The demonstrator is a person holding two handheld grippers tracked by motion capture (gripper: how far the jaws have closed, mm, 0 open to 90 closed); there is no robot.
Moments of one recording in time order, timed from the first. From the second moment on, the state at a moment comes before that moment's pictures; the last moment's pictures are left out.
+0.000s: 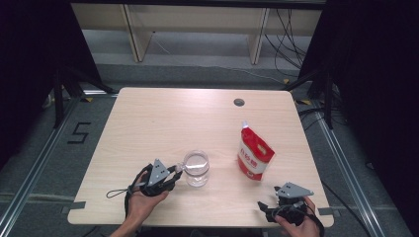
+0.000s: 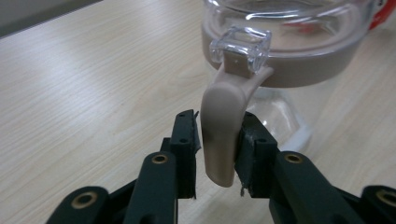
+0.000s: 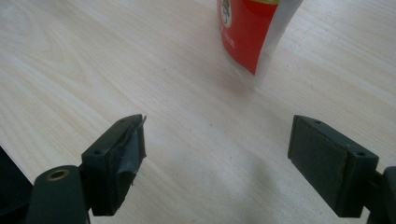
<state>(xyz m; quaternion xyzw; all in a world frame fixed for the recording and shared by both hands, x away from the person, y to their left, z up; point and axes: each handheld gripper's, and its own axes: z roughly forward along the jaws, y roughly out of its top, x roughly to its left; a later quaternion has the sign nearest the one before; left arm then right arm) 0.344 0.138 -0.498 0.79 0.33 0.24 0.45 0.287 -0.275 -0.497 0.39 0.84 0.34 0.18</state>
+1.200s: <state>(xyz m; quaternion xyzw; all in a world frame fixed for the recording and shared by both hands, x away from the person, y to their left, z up) 0.325 0.122 -0.498 0.83 0.24 0.15 0.49 0.287 -0.273 -0.496 0.39 0.84 0.34 0.17</state>
